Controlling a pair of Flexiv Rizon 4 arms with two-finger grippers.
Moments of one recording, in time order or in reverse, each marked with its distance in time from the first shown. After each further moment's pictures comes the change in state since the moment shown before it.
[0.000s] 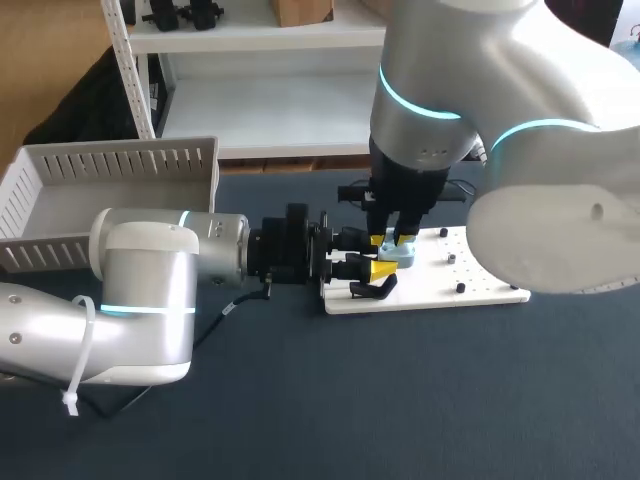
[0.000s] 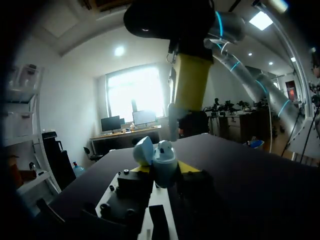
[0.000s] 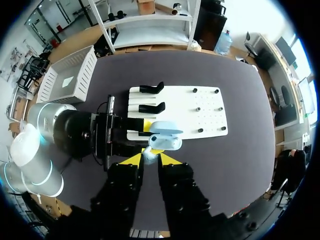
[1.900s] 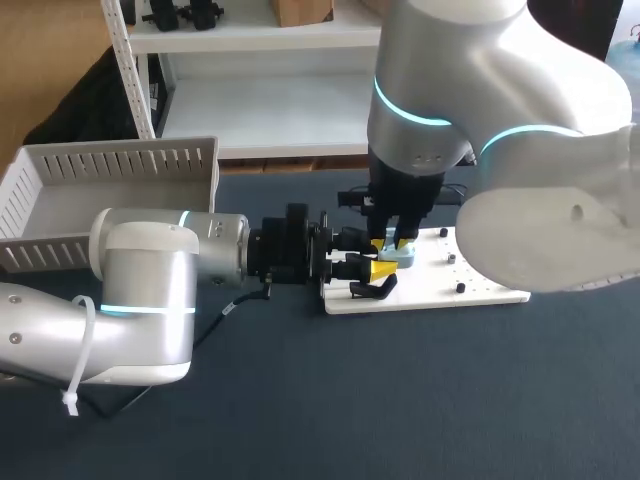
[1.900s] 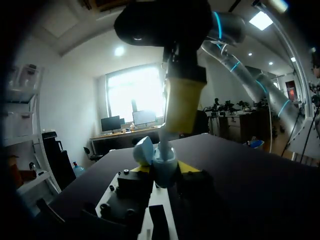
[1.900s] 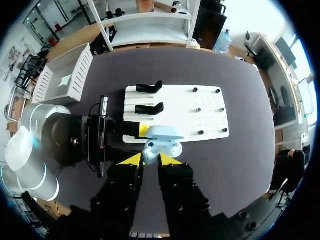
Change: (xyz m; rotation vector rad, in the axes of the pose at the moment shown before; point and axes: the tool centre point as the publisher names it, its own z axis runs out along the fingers) left arm 0.000 0.000 0.000 0.000 0.000 0.000; right arm -0.005 -0.004 0.017 0.019 0.013 0.000
